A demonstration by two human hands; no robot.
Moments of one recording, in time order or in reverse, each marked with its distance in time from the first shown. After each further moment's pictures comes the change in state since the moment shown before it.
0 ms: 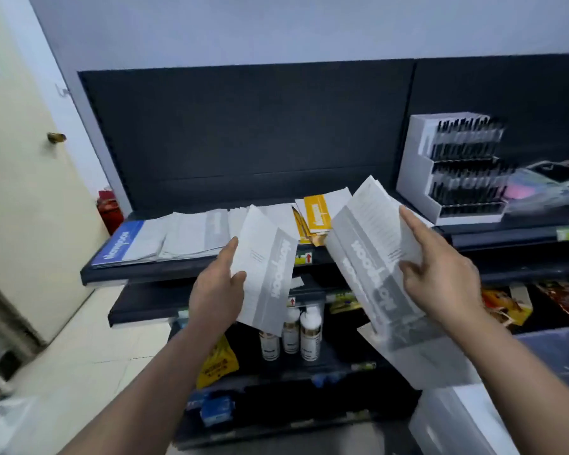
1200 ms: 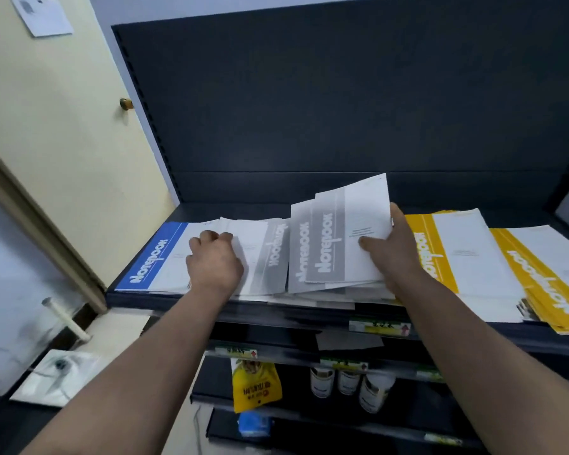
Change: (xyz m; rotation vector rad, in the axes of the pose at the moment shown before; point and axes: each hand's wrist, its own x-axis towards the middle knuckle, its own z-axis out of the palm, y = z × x) left_hand 0.234 -0.107 0.004 0.614 0.053 -0.298; right_hand 0.234 -0.097 0.257 0.783 -0.262 0.259
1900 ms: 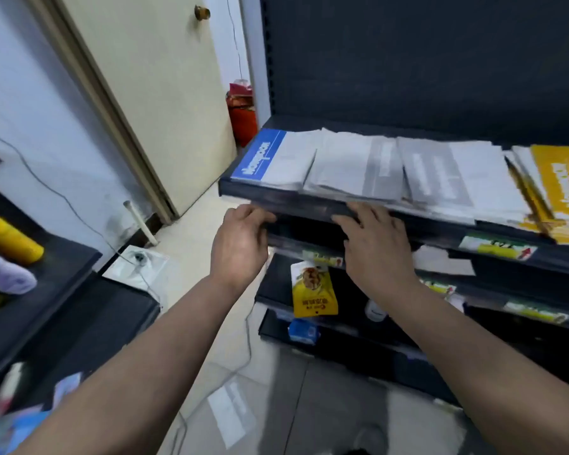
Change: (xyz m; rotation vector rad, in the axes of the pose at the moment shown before) left_hand -0.124 -0.177 0.000 -0.260 0.203 0.208; right_hand -0.193 0.005 0.138 -0.977 -0.290 -0.748
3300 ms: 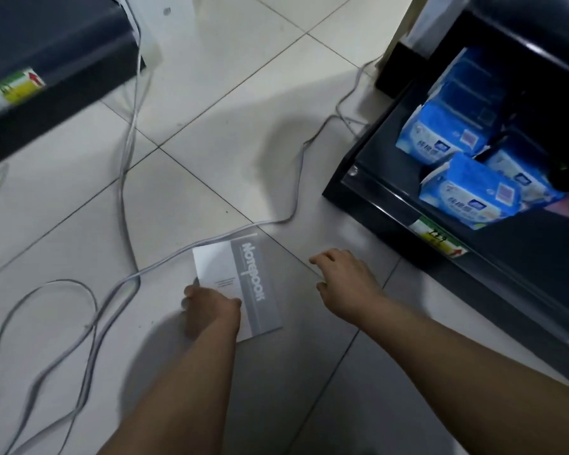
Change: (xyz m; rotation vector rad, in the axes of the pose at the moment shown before) left_hand -0.487 -0.484 0.572 -0.068 -0.402 -1.649; right_hand -0.253 -0.158 0.750 0.057 -0.924 -0.274
